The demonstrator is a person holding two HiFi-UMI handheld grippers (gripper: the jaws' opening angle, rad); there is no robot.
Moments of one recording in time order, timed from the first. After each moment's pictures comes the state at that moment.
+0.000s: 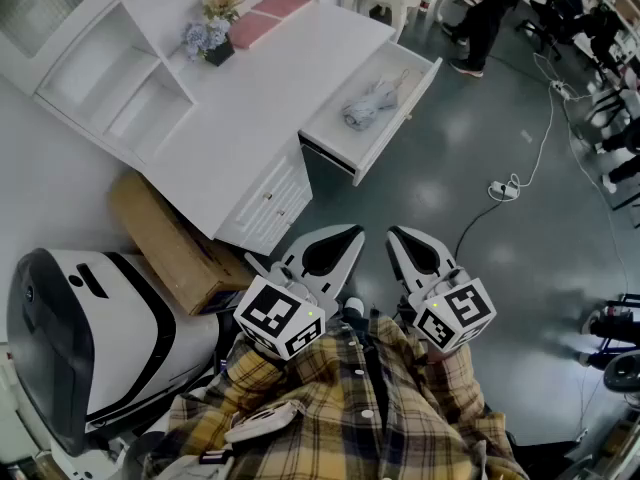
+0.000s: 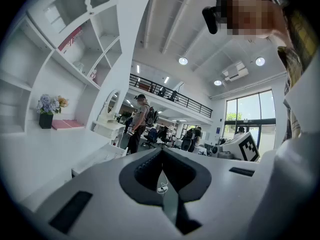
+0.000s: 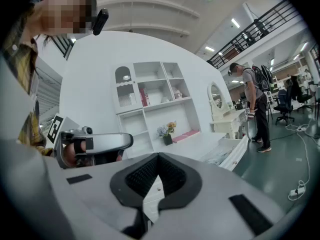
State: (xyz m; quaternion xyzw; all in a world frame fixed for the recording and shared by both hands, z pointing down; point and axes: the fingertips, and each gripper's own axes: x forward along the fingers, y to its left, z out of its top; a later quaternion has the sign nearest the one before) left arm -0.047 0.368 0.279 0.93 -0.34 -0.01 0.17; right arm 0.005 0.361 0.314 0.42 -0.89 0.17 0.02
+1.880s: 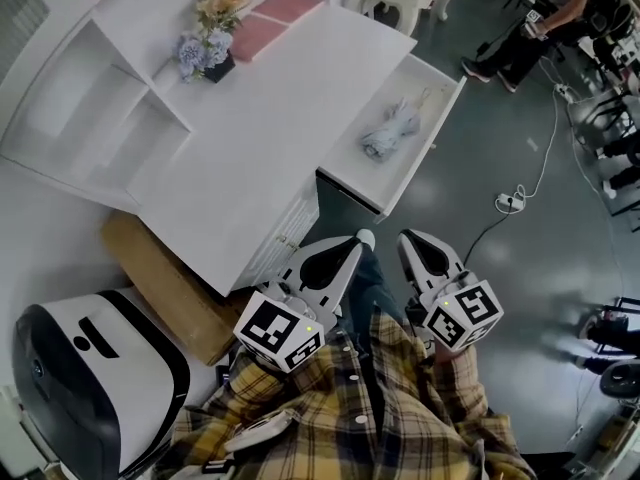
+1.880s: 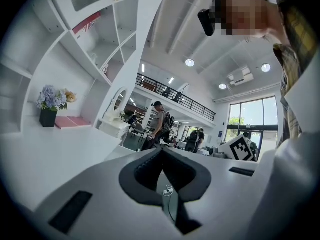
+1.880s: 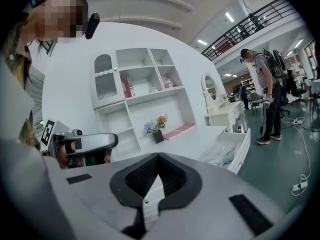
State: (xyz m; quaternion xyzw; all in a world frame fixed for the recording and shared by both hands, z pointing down) left arm -0.122 0.240 0.312 0.92 -0.33 -0.02 0.19; right arm -0.042 0.222 0.357 0.45 -0.87 0.21 0.04
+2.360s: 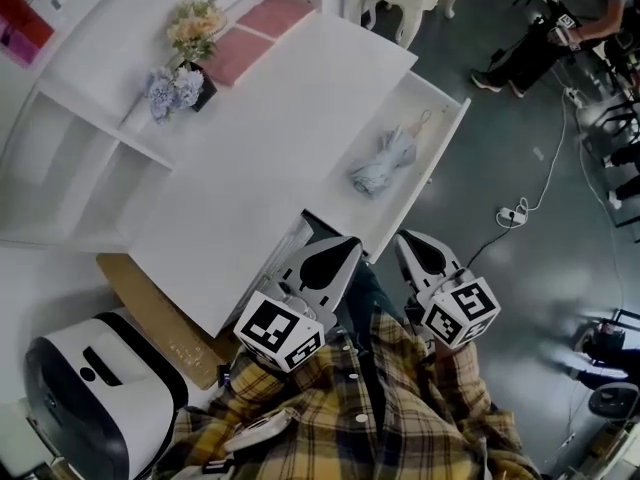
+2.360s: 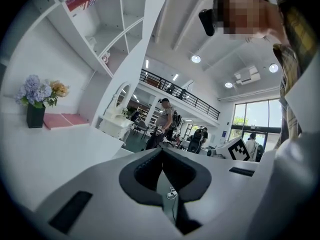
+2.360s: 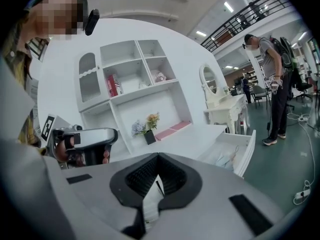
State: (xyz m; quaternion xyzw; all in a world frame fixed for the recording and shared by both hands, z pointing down) left arm -0.077 0.113 0.317 0.92 -0.34 0.00 0.21; right arm -0.002 0.098 0.373 0.43 -0.87 0.24 0.06
